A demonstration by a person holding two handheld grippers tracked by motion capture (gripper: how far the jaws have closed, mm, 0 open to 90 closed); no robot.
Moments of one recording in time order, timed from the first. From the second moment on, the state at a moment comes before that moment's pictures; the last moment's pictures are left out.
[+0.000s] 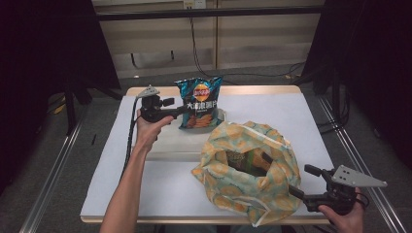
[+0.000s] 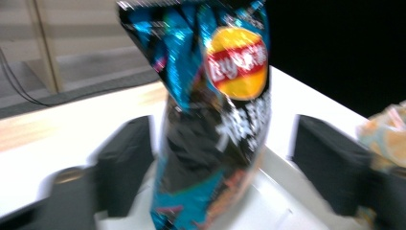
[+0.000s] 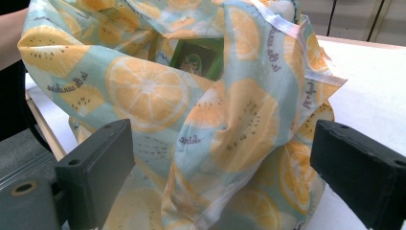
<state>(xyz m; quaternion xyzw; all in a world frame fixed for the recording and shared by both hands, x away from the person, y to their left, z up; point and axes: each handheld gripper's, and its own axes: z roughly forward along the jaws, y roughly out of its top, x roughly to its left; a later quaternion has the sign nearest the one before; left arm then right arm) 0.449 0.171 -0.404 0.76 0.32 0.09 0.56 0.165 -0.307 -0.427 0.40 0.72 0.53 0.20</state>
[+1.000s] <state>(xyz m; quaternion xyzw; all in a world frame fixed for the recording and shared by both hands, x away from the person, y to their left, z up) 0.477 0.151 -0.460 0.83 0.32 0.06 0.45 0.164 -0.307 -0.428 0.40 0.72 0.53 0.20</state>
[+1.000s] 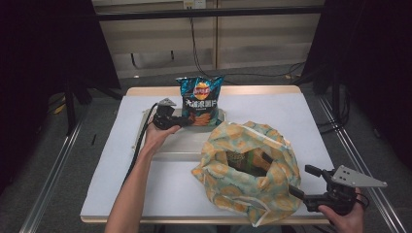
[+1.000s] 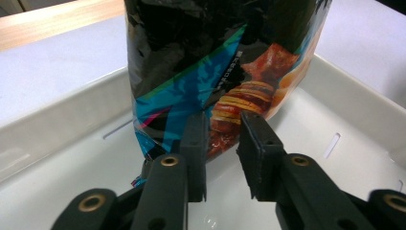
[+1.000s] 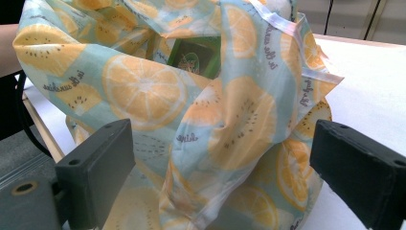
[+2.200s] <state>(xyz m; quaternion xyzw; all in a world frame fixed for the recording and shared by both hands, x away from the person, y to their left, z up) 0.345 0.114 -0.370 0.80 0.18 0.03 0.58 0.255 -0.271 -0.384 0.35 0.76 0.51 0.21</state>
